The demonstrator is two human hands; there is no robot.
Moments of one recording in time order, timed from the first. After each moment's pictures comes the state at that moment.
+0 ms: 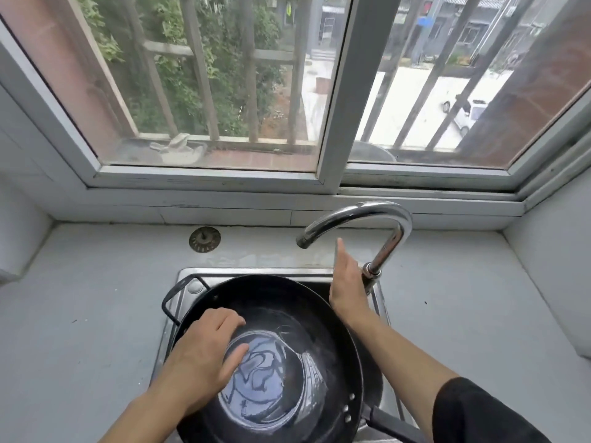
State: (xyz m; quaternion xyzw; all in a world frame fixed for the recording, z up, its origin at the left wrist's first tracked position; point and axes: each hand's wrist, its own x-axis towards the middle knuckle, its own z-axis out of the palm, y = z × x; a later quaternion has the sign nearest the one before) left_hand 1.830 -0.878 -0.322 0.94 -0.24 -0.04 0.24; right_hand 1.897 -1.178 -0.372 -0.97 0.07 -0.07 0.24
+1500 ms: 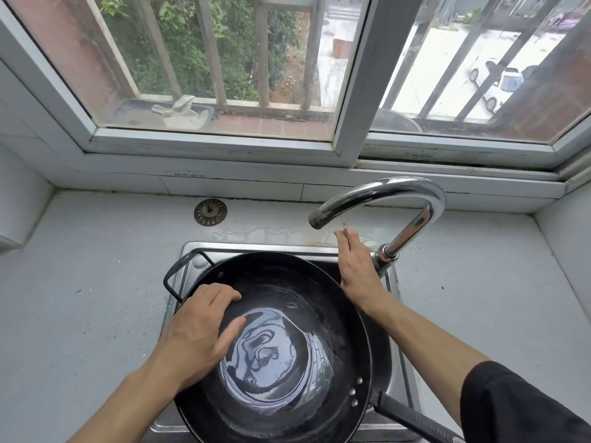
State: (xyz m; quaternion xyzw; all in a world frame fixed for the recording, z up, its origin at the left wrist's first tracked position) left_hand 1.838 -0.871 -0.327 0.95 -0.21 -0.04 0.24; right_hand 1.906 -1.187 -0.387 -0.99 -0.05 0.00 0.11
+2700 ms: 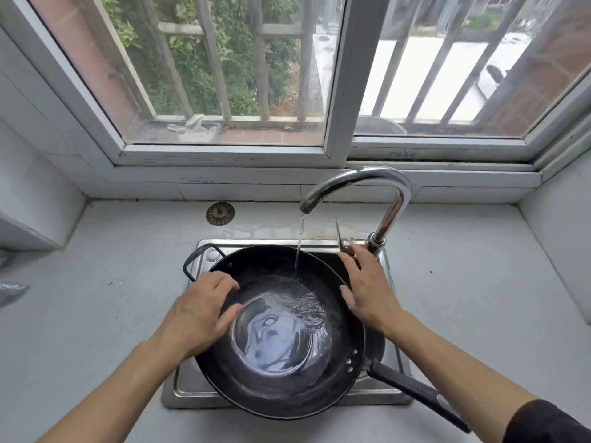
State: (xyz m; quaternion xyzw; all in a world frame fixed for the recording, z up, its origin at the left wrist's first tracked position) left_hand 1.826 -0.856 -0.306 0.96 -0.23 -0.05 0.17; right_hand 1.819 -1.194 -0.338 -0.99 -0.07 -0.01 0.10
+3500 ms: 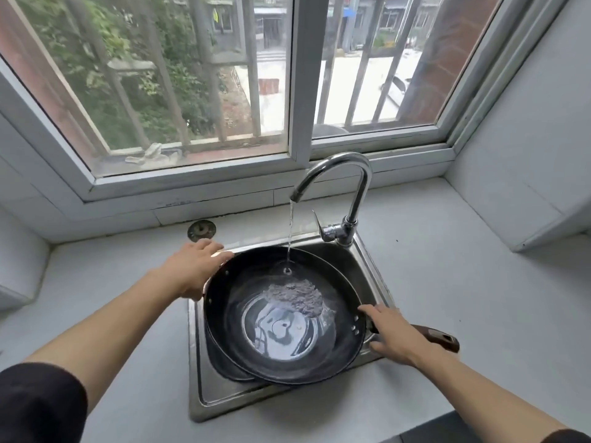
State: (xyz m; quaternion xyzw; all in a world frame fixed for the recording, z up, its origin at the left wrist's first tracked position) left_hand 1.935 -0.831 -0.282 0.88 -0.41 -0.15 -0.20; right_hand 1.677 -1.178 -0.343 -0.96 0.10 0.23 0.14
